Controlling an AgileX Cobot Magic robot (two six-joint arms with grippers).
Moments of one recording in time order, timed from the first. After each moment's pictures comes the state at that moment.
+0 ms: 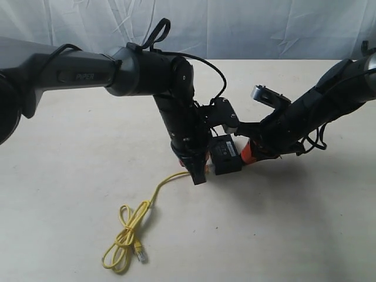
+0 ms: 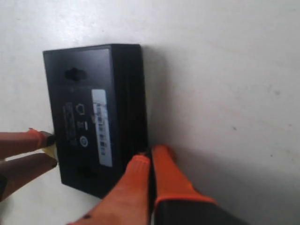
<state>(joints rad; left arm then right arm) -0.72 2.23 -1.61 -0.30 0.89 0.84 0.18 2.07 -1.11 0.91 0.78 -0.70</state>
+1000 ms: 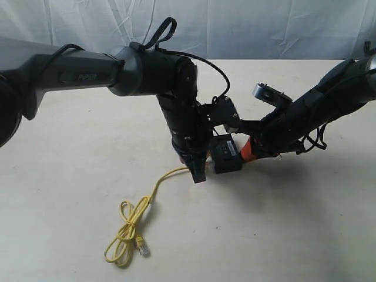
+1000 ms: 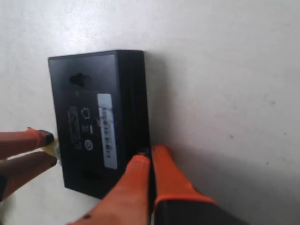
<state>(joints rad) -0.74 2.23 -1.62 -0.23 0.88 0.80 0.17 2.07 -1.11 0.94 0.77 -0.72</state>
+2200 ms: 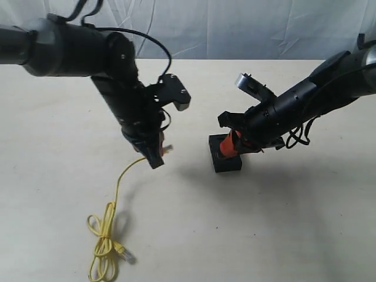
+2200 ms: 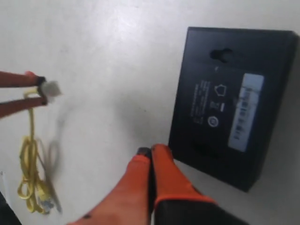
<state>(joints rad) -0.57 1.96 -1.32 -0.26 0.80 0.77 0.22 2.01 -1.11 1.04 0.88 -0.81</state>
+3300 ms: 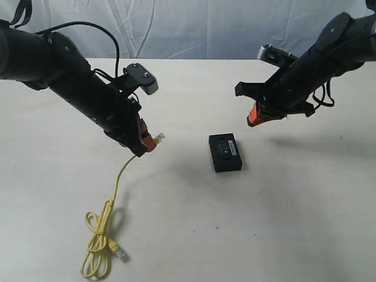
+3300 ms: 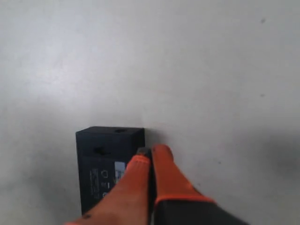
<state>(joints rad) -0.40 1.91 -1.18 -0.71 0.72 1.13 0.18 2.03 -1.34 0.63 0.78 -0.33</state>
